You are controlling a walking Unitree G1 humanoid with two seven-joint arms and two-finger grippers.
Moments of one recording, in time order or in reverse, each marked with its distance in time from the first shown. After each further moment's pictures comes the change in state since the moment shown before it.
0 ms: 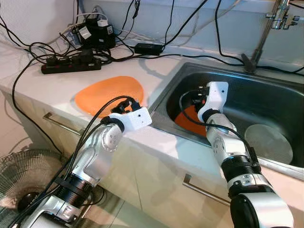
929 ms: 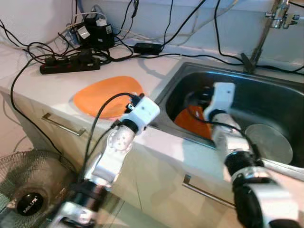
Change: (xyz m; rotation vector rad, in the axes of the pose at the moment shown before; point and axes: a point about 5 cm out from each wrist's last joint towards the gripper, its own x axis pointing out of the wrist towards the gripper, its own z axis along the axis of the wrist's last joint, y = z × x) left arm 0.002 -0.008 0.031 -0.355 -0.234 0.102; right arm 0.003 -0.010 -0.002 -0.027 0.002 -0.057
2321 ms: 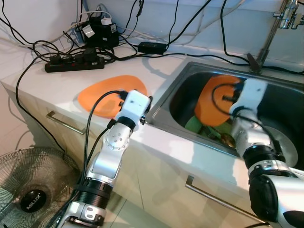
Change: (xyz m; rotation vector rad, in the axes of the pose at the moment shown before) left arm 0.006 0.006 -0.005 -0.429 -0.006 0.133; right arm -0.003 -0.071 0.005 -0.052 0.083 -0.379
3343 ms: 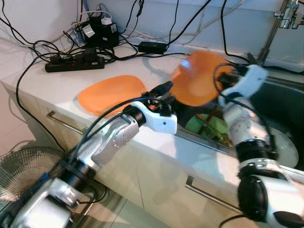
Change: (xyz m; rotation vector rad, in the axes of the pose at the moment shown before) left arm 0.000 -0.018 0.044 0.984 -0.374 -0.269; right arm -0.002 0.019 0.044 0.409 -0.102 0.149
